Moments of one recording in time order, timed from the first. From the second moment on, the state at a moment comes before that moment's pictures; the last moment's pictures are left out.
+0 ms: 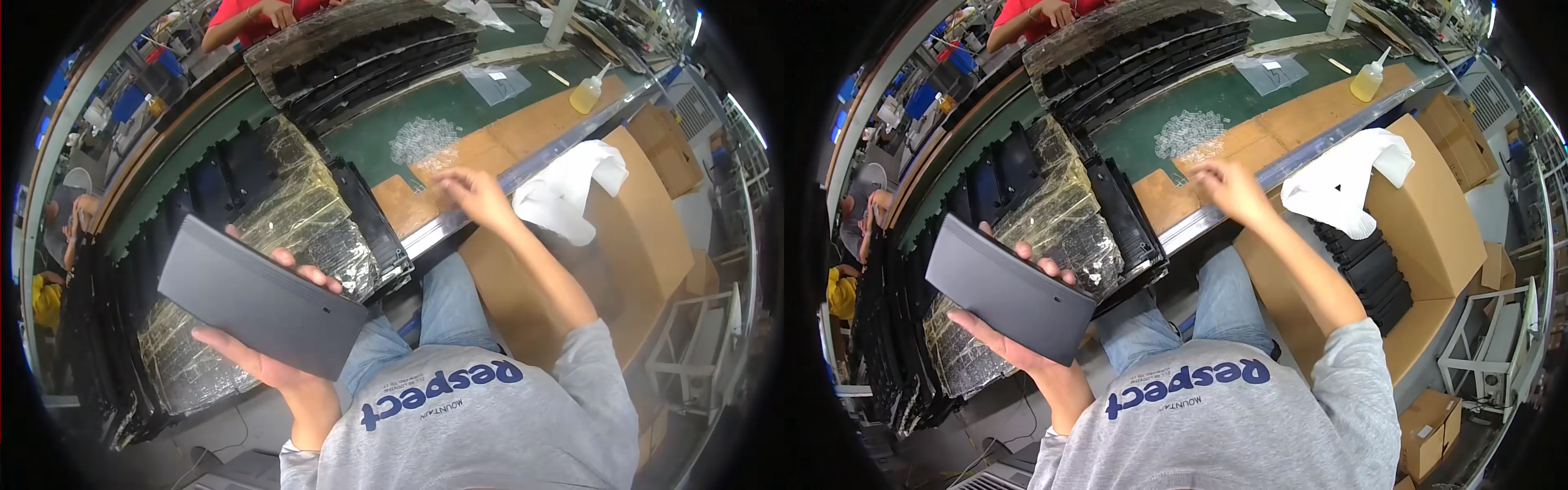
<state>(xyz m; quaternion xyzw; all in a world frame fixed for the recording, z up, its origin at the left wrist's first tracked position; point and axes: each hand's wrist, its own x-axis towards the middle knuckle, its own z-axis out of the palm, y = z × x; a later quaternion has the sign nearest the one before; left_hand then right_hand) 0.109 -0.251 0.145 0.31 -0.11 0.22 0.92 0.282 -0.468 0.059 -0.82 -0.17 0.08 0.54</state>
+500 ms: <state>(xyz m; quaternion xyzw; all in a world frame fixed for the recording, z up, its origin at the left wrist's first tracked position) 0.106 -0.238 0.131 0.34 -0.02 0.18 0.92 0.317 -0.432 0.014 -0.91 -0.16 -0.19 0.33</state>
